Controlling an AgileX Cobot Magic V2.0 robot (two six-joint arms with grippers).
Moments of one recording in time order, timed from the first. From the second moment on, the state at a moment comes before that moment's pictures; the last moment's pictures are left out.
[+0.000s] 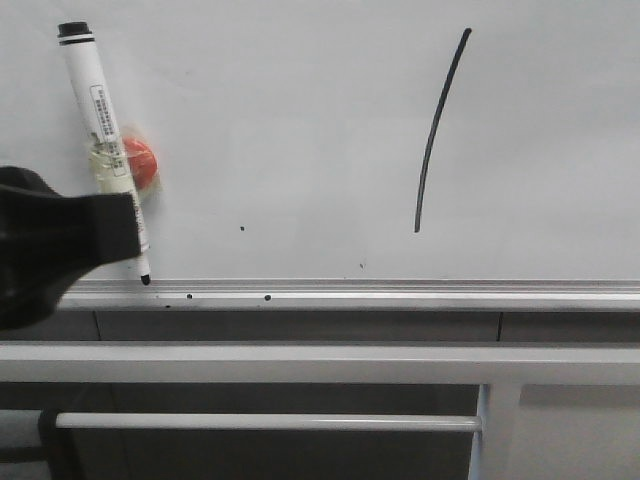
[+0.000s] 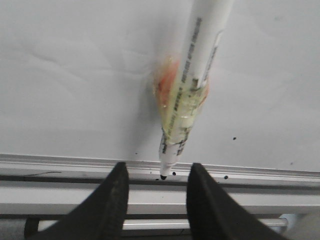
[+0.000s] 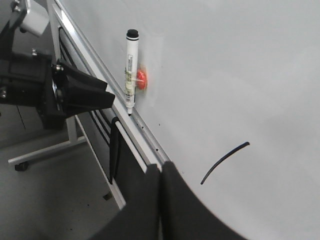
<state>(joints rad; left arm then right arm) -1.49 1.34 -0.33 1.69 1.14 -2.81 0.56 0.66 -0.71 0.41 0.55 -0.69</state>
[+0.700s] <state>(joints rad) -1.59 0.83 -0.28 1.67 1.17 -2.08 0.56 0.16 -0.20 0.57 0.17 -0.69</state>
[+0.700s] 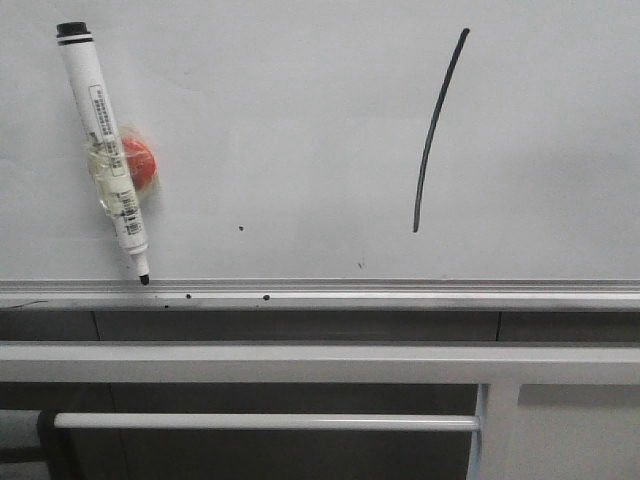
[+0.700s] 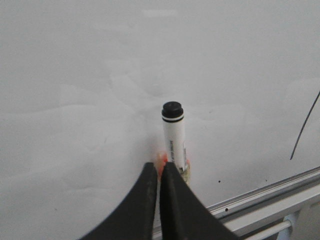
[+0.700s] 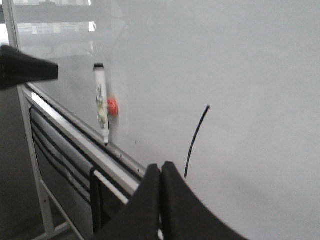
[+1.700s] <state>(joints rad) -1.59 0.60 -0.27 1.66 1.14 -1.83 0.56 0.09 -0.02 0.64 0.15 -0.69</state>
